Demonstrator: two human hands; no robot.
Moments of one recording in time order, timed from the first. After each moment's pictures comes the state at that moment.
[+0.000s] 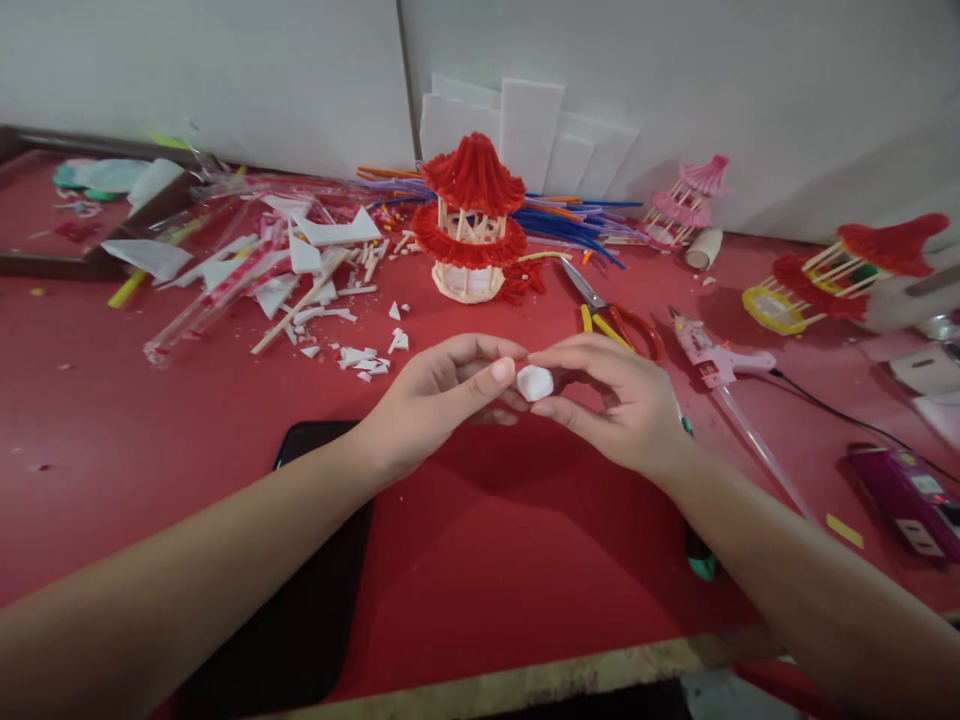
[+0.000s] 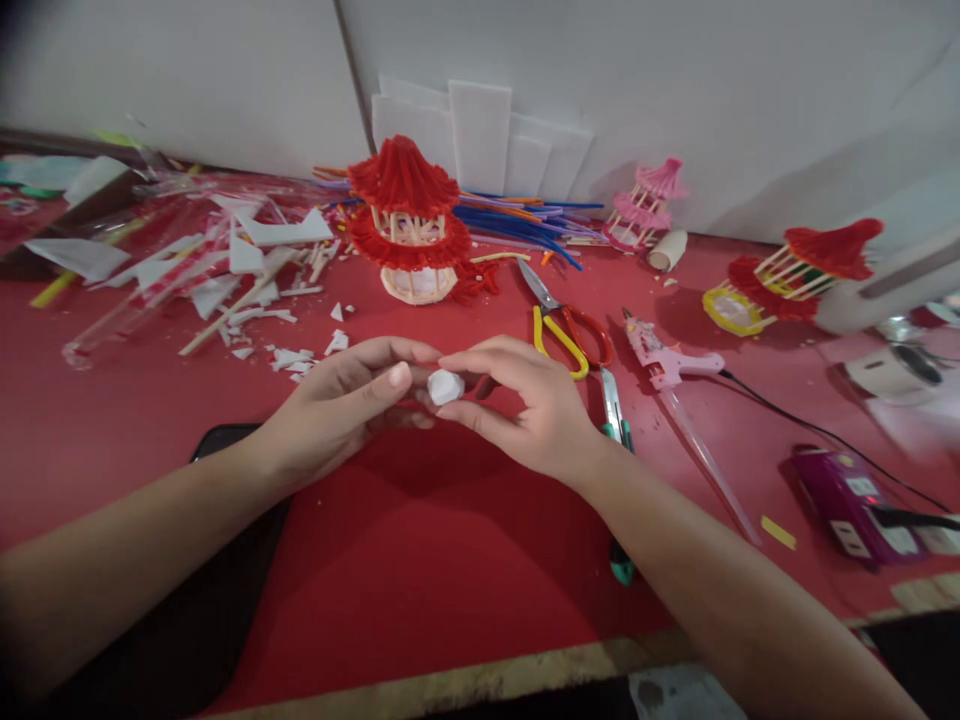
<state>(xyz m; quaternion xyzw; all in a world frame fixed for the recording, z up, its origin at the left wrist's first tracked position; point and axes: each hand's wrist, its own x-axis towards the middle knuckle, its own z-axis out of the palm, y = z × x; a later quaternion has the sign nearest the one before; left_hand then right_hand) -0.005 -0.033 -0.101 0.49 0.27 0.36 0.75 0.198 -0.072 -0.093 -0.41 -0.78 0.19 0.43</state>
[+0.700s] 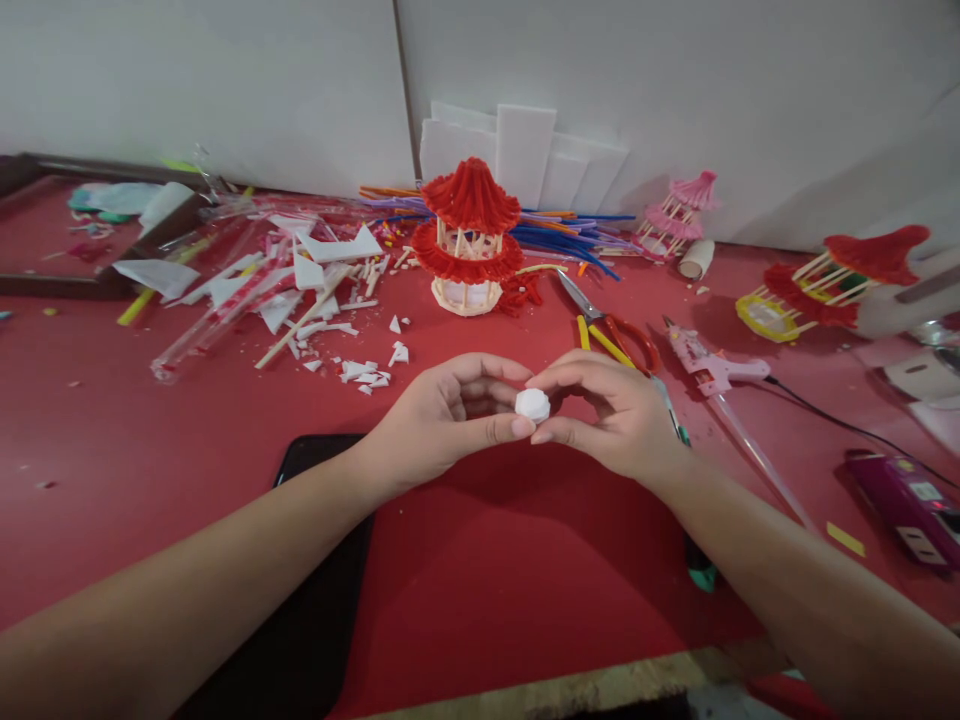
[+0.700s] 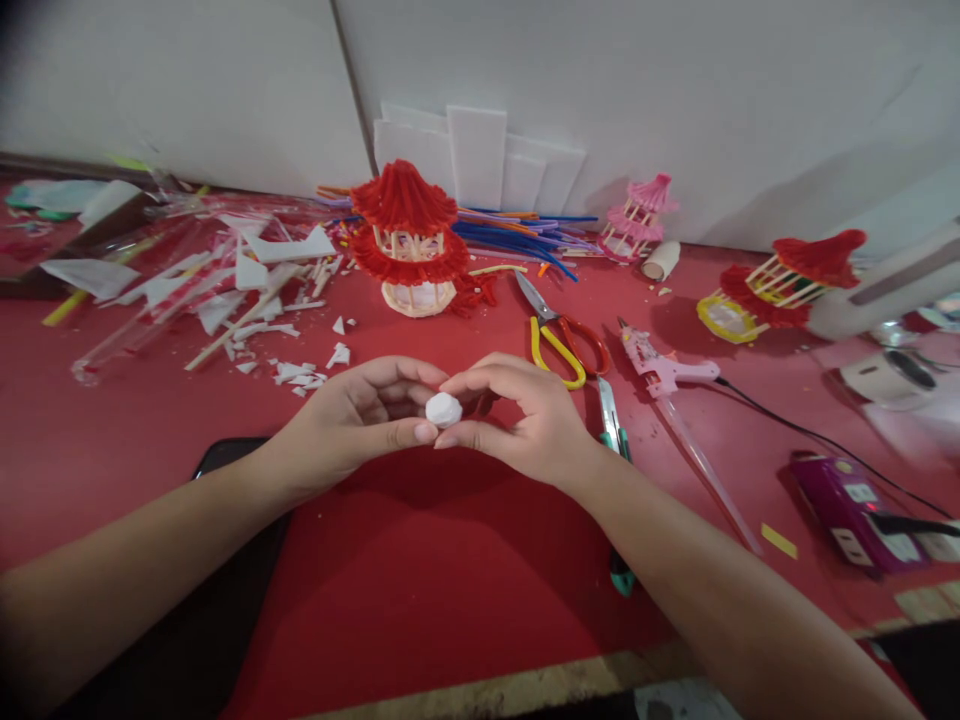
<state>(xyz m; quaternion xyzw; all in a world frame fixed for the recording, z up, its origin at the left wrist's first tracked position) -0.006 -0.032 -0.100 0.55 0.29 0.31 0.72 0.198 -0.071 -0.094 -0.40 -0.76 0.25 0.45</state>
